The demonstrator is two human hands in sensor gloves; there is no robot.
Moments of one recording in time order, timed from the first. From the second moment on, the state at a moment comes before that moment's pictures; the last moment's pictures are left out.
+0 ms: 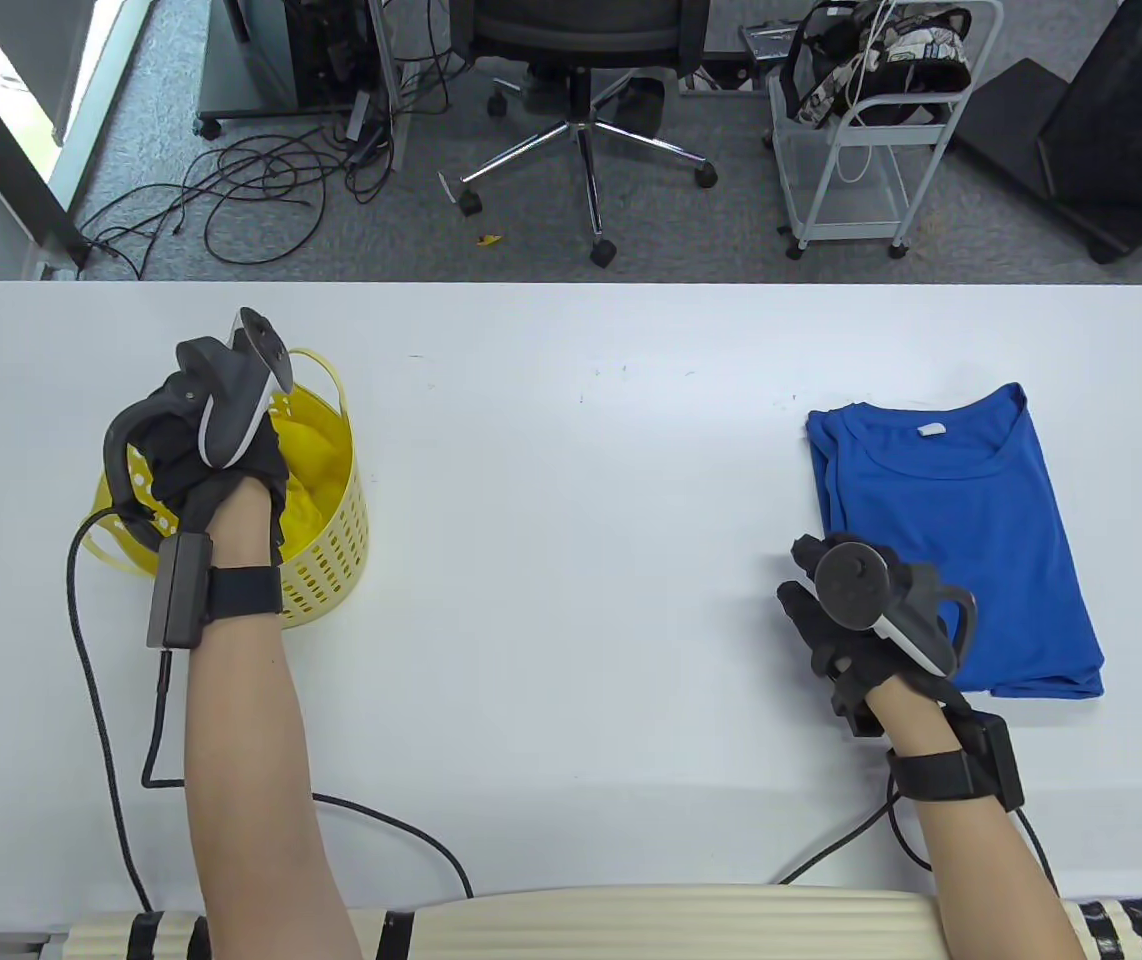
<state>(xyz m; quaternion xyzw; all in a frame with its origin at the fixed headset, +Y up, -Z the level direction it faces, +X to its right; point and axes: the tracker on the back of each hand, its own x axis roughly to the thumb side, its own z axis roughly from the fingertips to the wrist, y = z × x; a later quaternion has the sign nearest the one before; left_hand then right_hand) -0.292 -0.576 -0.367 -0.01 0.32 -0.11 0.94 0.234 -0.738 -0.283 0.01 0.00 1.00 0.08</state>
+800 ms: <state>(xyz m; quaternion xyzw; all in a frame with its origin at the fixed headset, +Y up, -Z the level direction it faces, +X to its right) -0.226 -0.373 -0.281 0.30 0.25 0.14 0.91 0.237 -0.734 -0.278 0.01 0.00 0.99 0.11</state>
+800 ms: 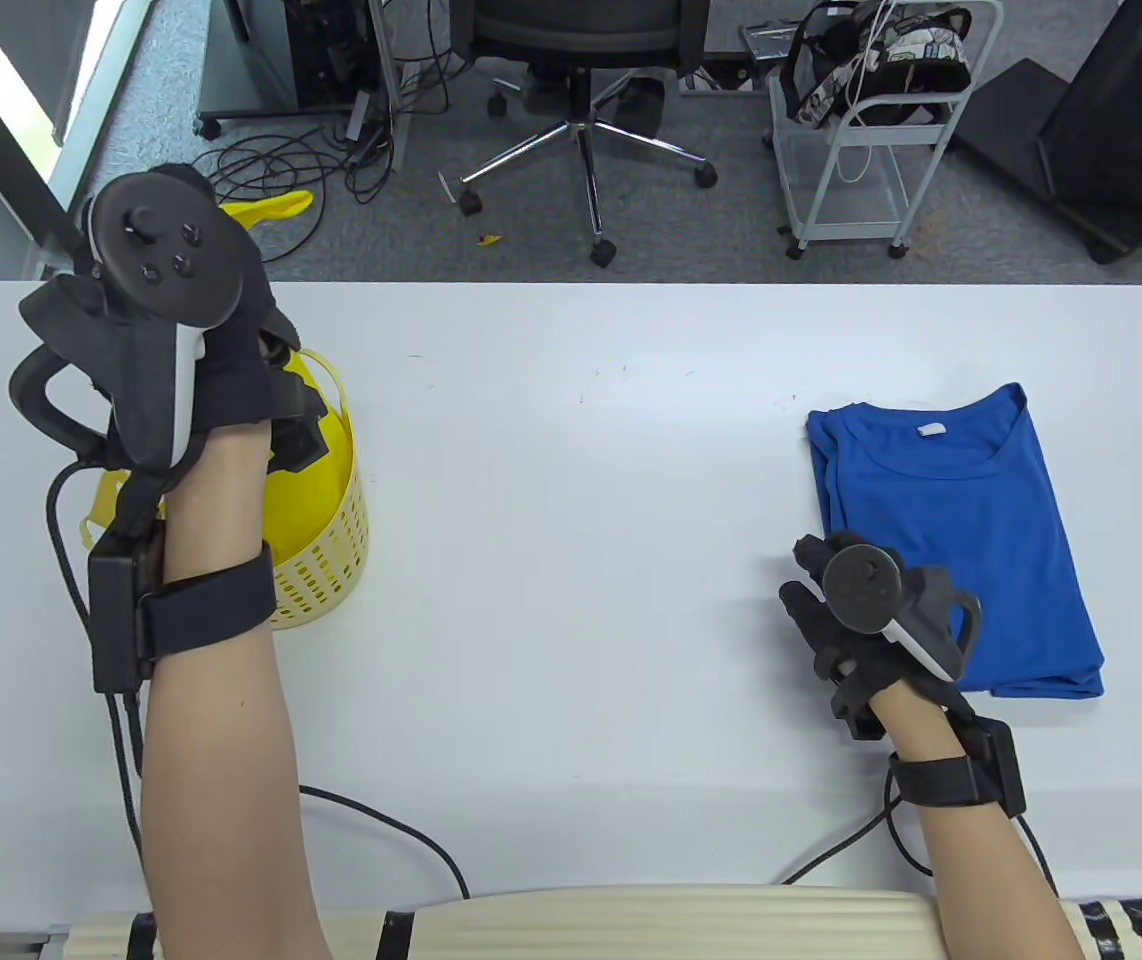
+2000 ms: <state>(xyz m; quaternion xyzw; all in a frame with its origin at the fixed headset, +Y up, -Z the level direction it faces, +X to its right) -0.050 -0.399 -0.308 0.21 -0.03 0.15 0.97 0.251 -0.729 -0.276 -0.01 0.00 0.99 0.14</state>
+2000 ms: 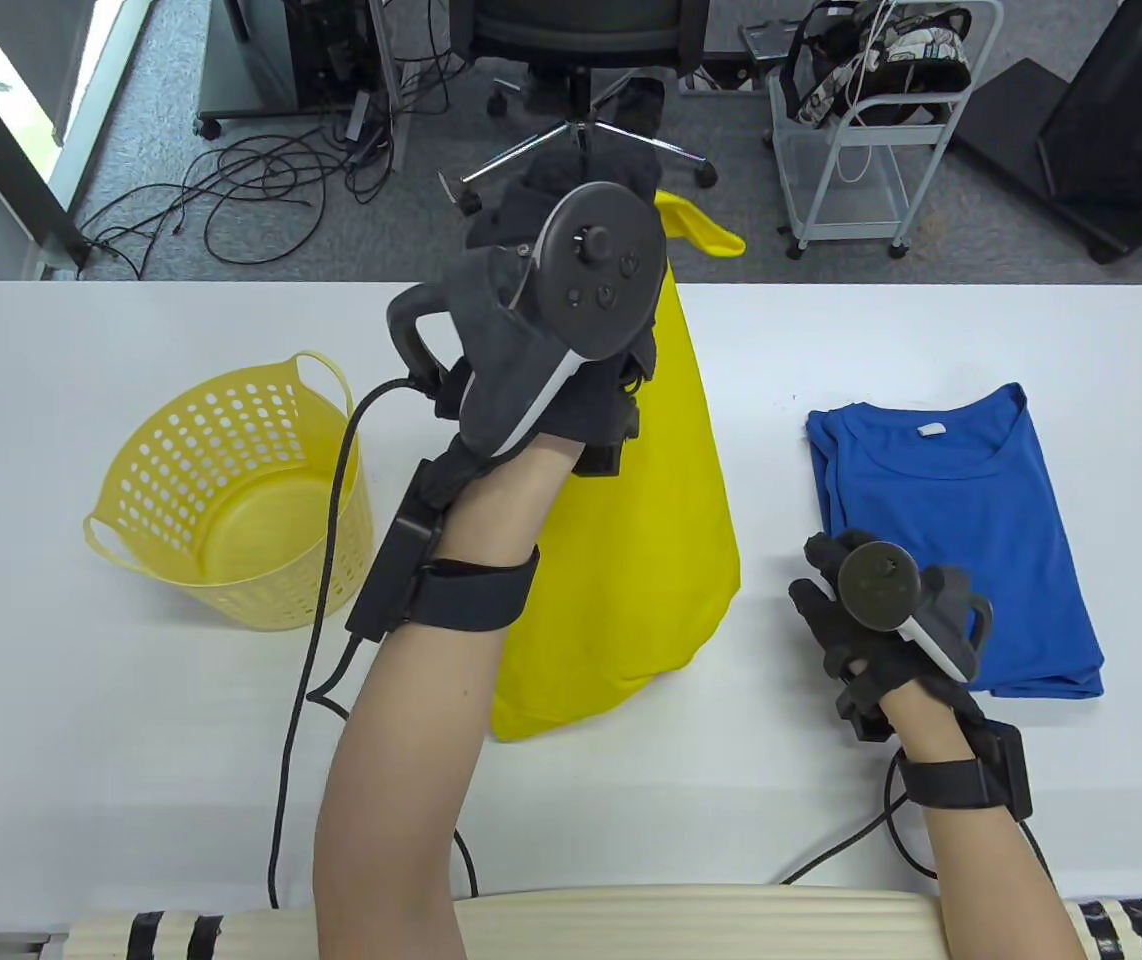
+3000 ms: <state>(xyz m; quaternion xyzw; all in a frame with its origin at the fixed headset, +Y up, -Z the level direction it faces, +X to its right) -0.118 -0.655 -0.304 0.00 -0.03 0.04 1.00 0.177 -0.731 -0.249 0.18 0.00 0.98 0.05</state>
